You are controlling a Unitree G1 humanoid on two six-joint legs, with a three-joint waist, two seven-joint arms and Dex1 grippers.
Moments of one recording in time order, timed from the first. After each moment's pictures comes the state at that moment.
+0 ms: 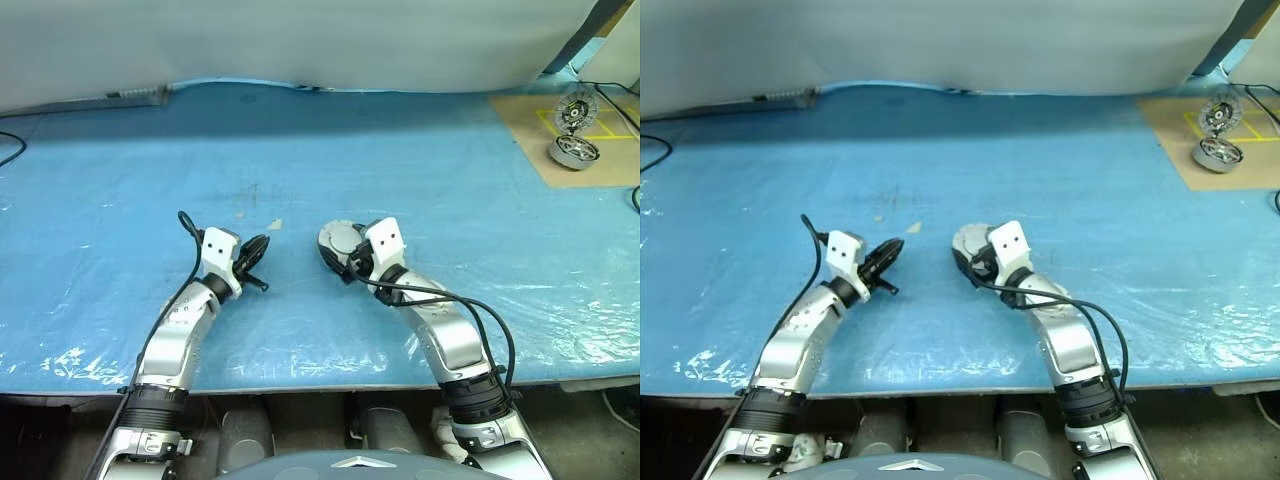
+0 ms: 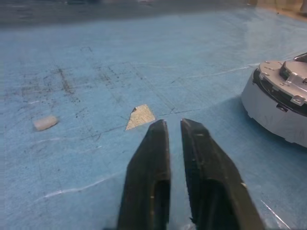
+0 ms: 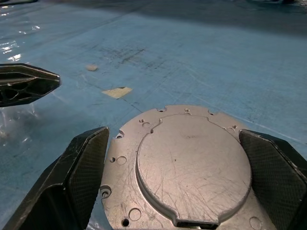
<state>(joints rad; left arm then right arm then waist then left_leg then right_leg) -0.16 0.24 0.02 0.03 -0.25 0.13 -0.49 -0.24 -0.16 0.18 -0.13 0.10 0.39 0.38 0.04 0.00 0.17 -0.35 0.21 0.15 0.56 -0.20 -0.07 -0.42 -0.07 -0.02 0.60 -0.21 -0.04</state>
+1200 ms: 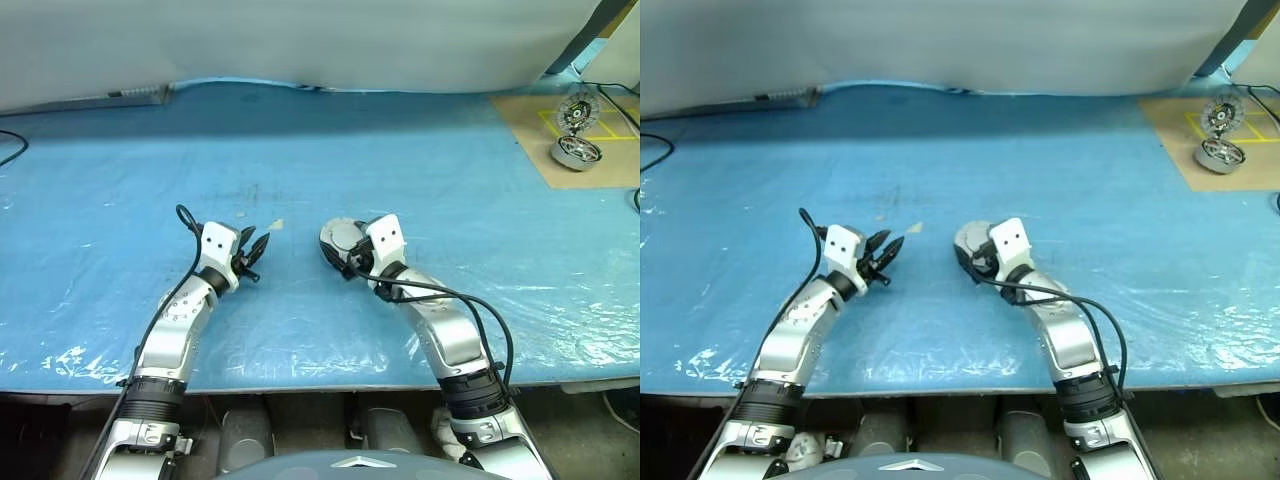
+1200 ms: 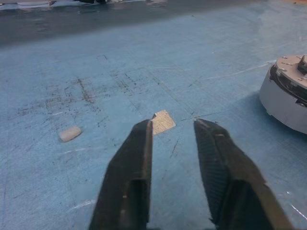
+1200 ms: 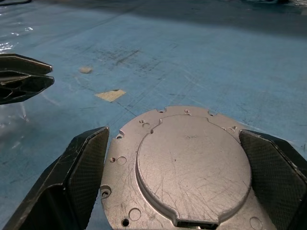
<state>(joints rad) -0.20 0.25 0.01 0.07 -0.19 0.09 -0.47 -0.26 -0.15 0.17 -0.11 0.10 0.39 0.36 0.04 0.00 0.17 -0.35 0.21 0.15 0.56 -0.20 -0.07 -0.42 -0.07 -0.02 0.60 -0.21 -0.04</state>
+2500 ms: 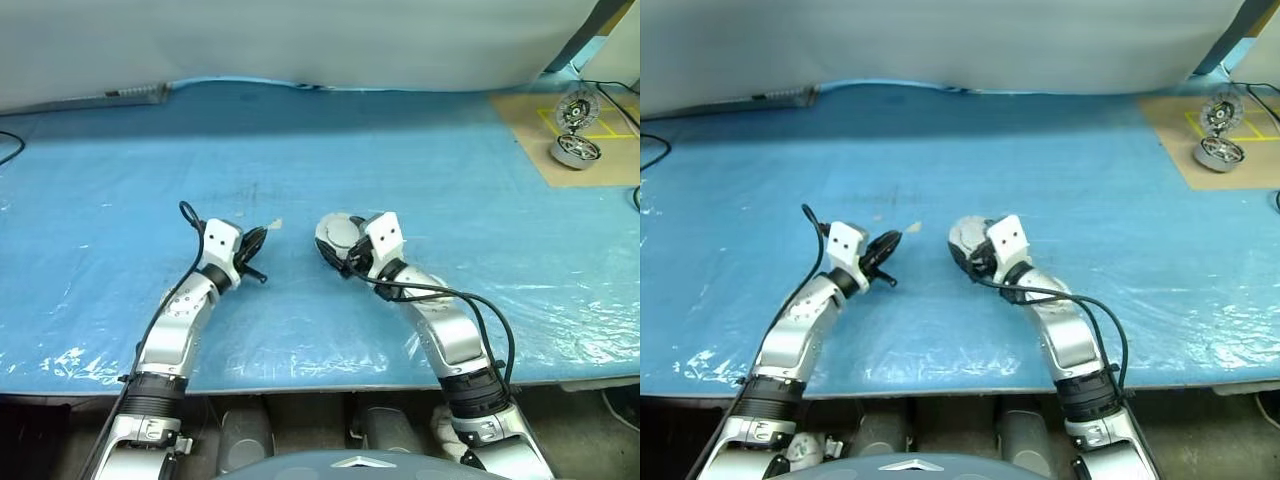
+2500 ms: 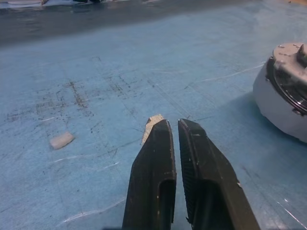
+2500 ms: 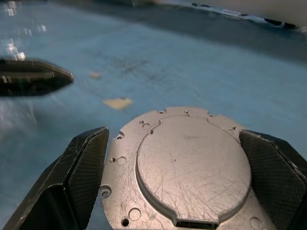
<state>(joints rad) -0.22 0.25 0.01 0.07 -0.18 0.11 -0.48 -0.29 -0.24 0.24 -0.08 -0.02 0.27 0.38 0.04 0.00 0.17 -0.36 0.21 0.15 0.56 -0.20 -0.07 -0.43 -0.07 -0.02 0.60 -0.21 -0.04</state>
